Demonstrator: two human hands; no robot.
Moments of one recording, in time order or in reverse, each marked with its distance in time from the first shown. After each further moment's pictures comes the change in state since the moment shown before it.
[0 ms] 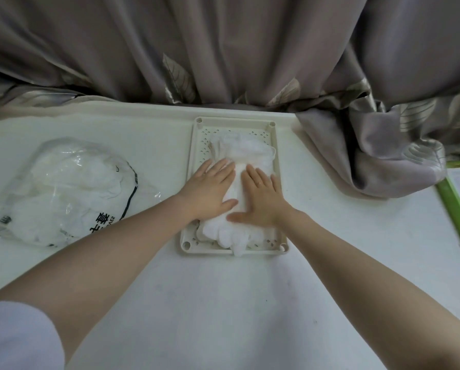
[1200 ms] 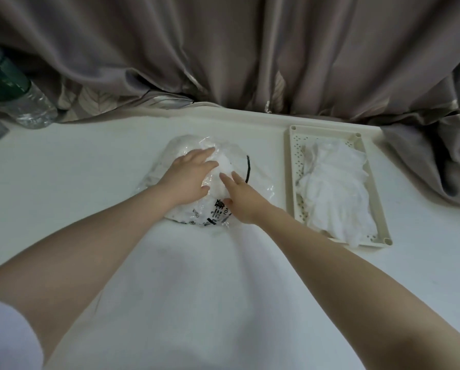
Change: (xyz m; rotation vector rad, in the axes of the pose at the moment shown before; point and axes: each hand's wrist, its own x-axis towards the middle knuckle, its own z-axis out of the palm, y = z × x) left_hand -0.174 -0.196 0.009 -0.208 0.178 -0.215; right_hand 0.040 -0.257 0.028 0.135 -0.020 -0.136
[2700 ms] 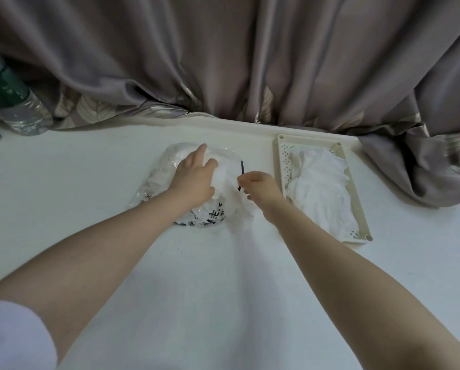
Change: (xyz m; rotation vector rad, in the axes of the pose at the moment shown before) left_hand -0.006 0.029 -0.010 -0.036 0.074 -0.089; right_hand -0.027 0.007 -0.027 0.897 0.379 0.298
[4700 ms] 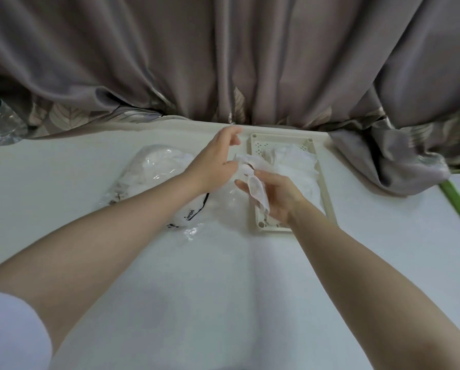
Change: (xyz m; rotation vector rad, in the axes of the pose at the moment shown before) left_hand 0.003 0.100 -0.039 -0.706 0.120 0.228; right_hand -0.032 0.018 -0.088 0.924 -0.389 0.096
